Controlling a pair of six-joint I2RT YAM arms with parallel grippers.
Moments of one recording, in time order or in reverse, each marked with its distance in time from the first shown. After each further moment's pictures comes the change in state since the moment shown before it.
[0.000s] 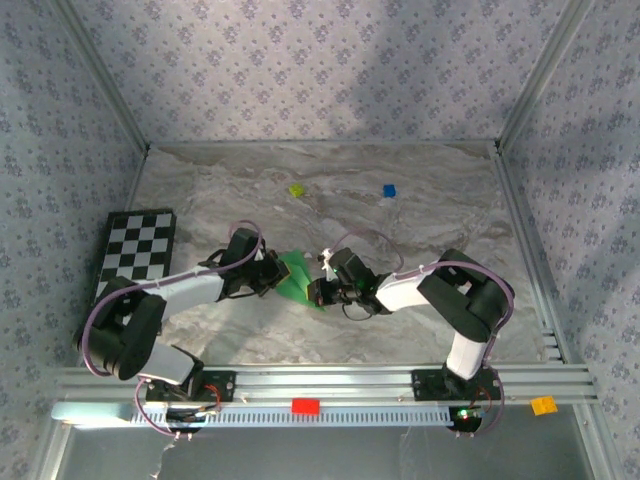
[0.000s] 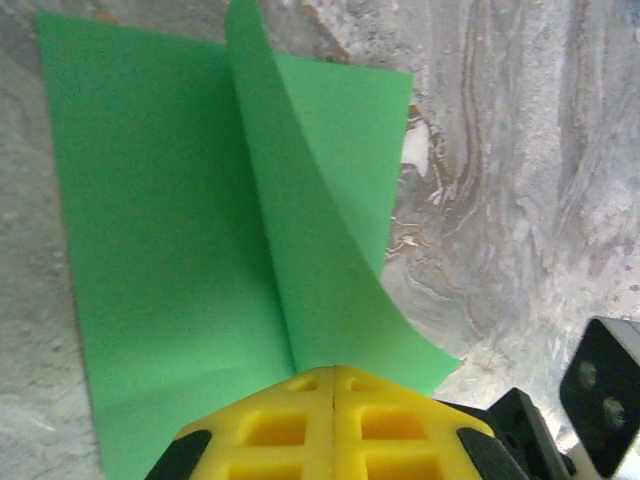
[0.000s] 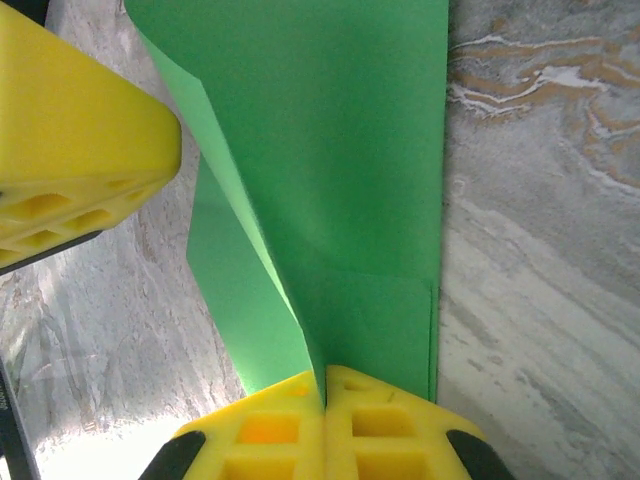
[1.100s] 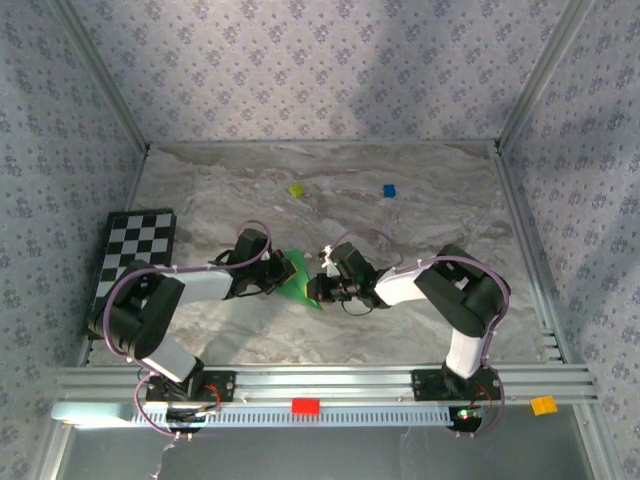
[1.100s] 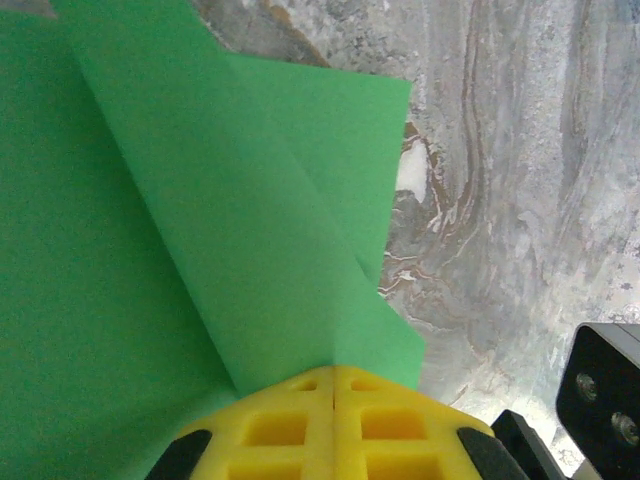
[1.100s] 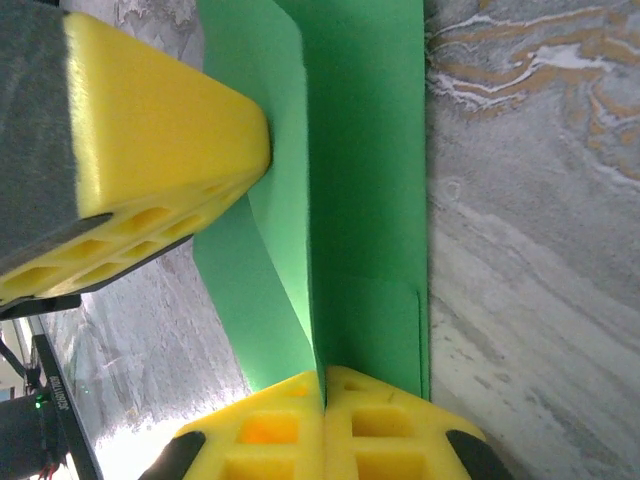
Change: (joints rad) left arm -0.014 0.131 0.000 0.156 0.010 -0.015; right arm -0.040 0.034 0.040 -0.027 -0.106 0.082
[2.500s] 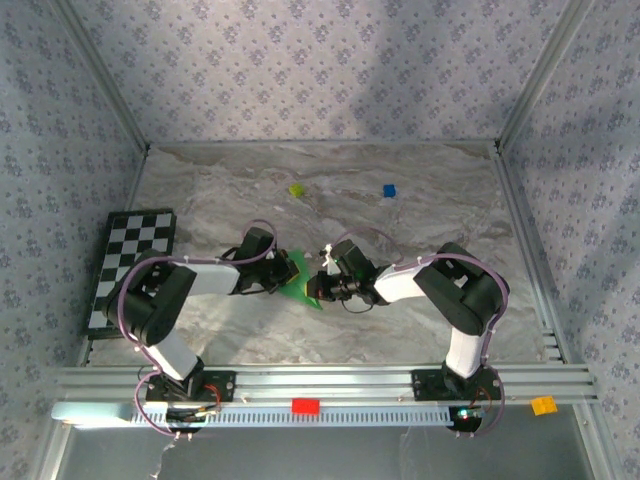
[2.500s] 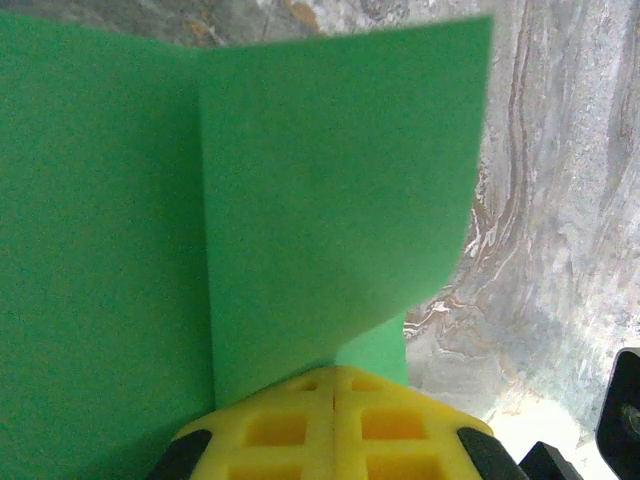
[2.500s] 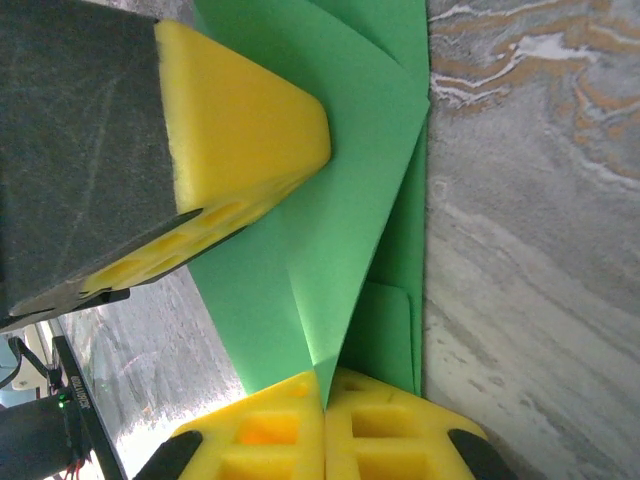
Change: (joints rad) left arm -0.005 0.093 0.047 0.002 0.000 0.019; right arm -0.017 0.012 0.021 -0.031 -0.039 0.034
